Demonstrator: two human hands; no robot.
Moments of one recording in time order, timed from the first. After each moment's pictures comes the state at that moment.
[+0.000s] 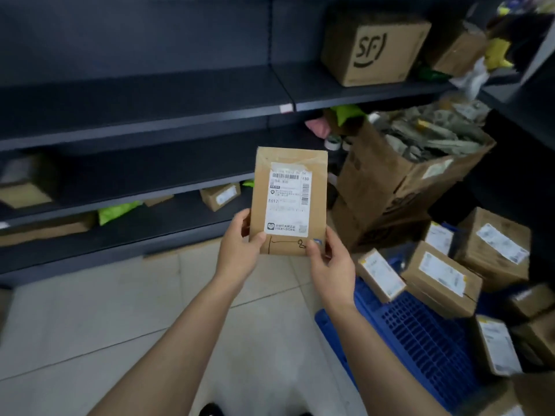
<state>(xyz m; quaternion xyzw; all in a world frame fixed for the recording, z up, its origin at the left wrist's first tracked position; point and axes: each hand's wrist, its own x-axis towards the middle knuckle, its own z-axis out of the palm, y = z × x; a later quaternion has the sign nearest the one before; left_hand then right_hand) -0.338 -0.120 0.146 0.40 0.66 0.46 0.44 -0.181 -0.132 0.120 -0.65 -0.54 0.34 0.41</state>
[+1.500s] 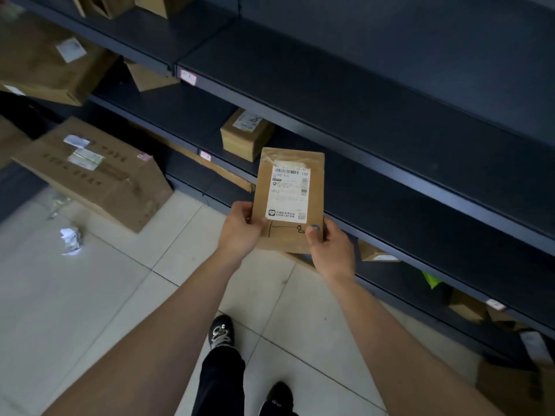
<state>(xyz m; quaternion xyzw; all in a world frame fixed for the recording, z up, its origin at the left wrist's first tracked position) -0.849 -0.060 0.055 0.07 0.80 0.51 0.30 -0.722 0.052 0.054 -0.46 -0.77 0.43 0.10</state>
